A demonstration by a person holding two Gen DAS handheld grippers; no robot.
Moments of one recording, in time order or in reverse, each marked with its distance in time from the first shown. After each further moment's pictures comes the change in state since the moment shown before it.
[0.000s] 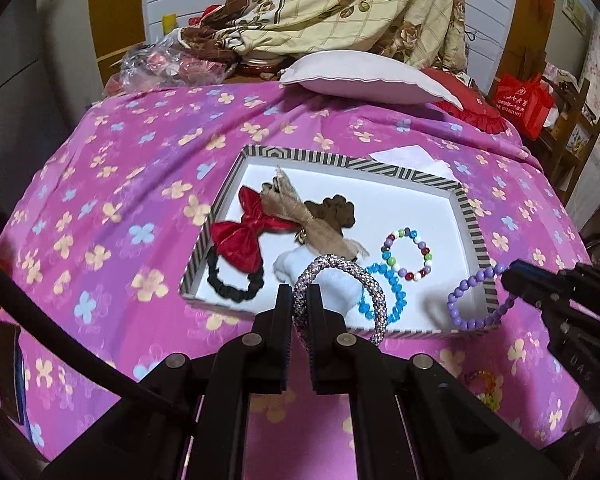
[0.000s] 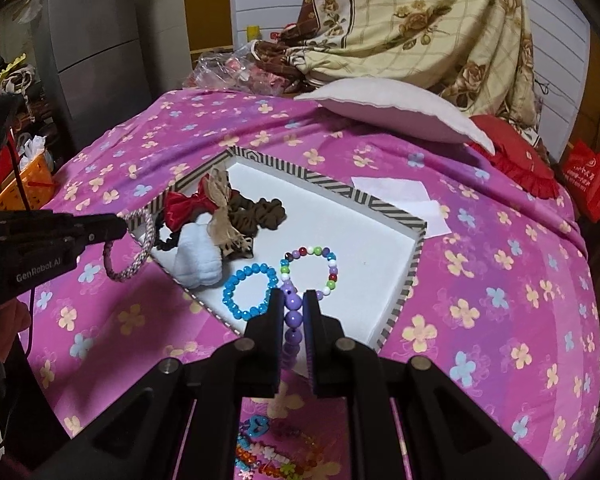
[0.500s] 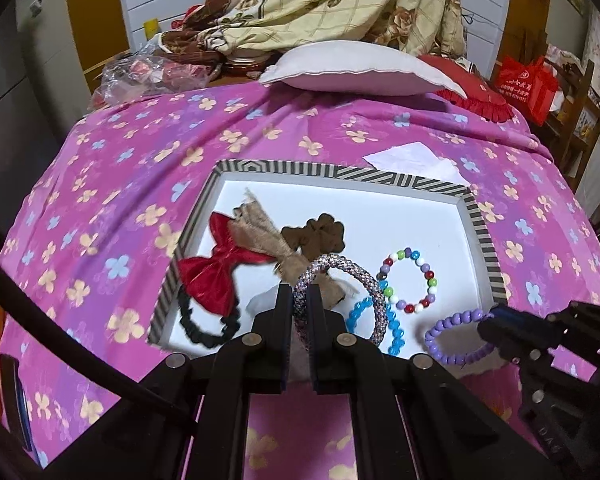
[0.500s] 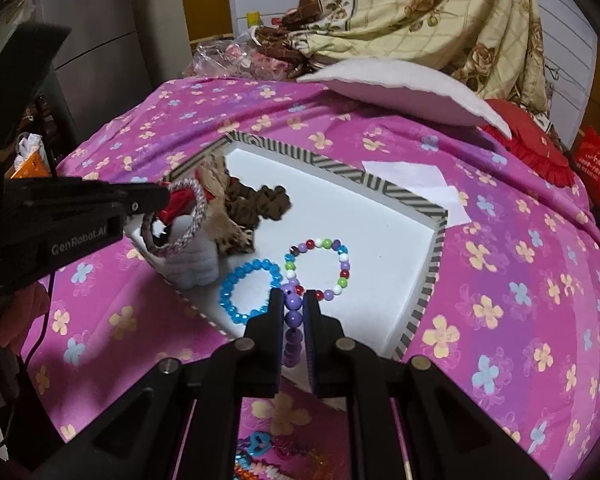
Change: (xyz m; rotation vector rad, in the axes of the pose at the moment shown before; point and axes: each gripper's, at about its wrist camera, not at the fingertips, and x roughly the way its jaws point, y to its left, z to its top) left arm 0.044 -0.030 0.034 0.054 0.029 0.028; right arm 0.038 -0.009 -0.001 0.029 0.053 0.026
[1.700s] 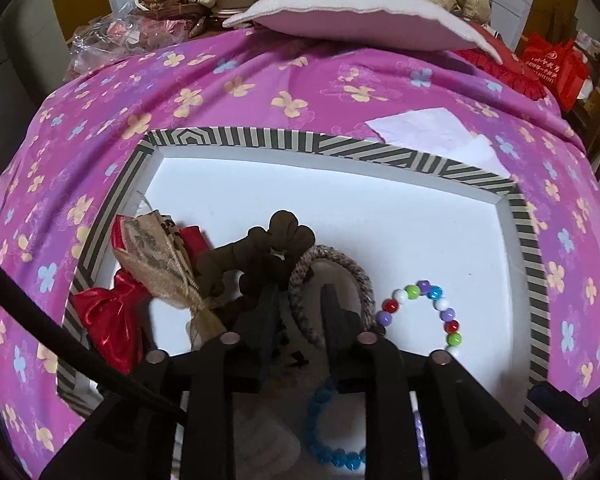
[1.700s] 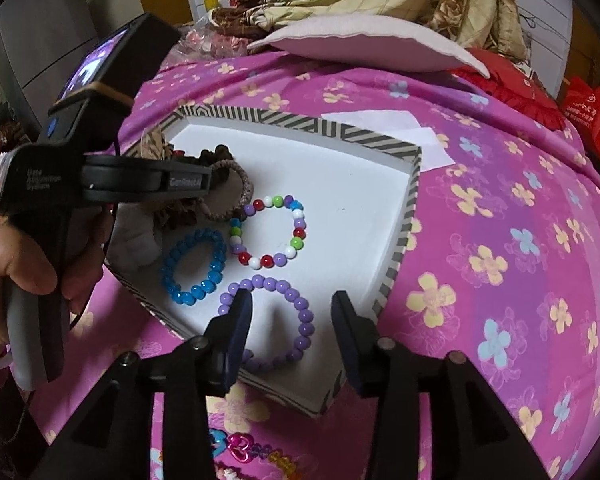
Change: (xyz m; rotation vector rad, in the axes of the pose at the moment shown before) left arm 0.100 -0.034 0.029 -0.036 0.141 0.013; right arm 0.023 -0.039 -0.021 0.117 0.048 -0.013
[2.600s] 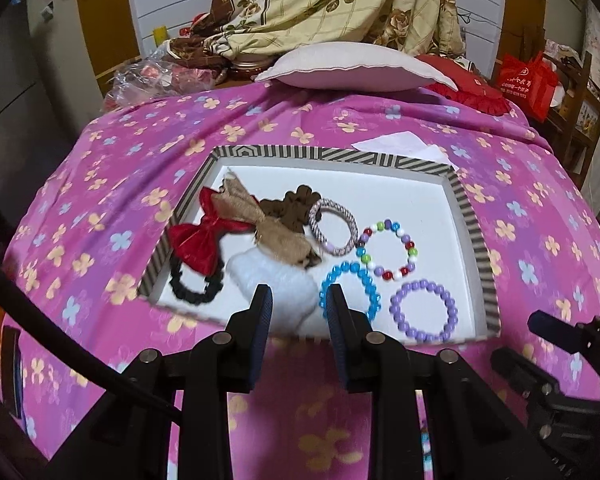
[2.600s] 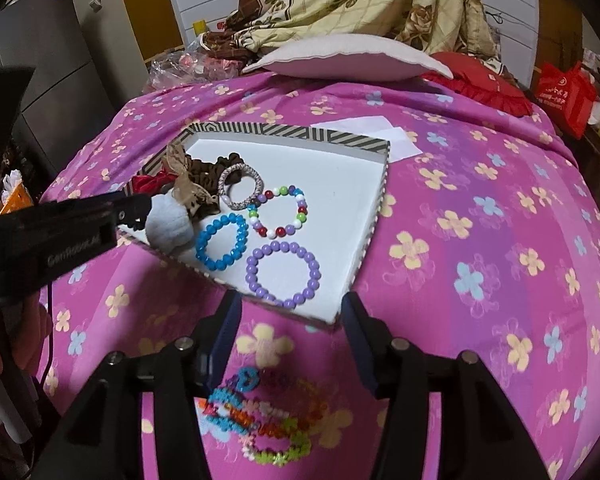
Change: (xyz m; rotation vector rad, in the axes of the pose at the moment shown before) left arm -0.113 0.007 -0.092 0.025 -0.186 0.037; right arm -0.061 0.016 -0.044 0.071 -0.058 -0.022
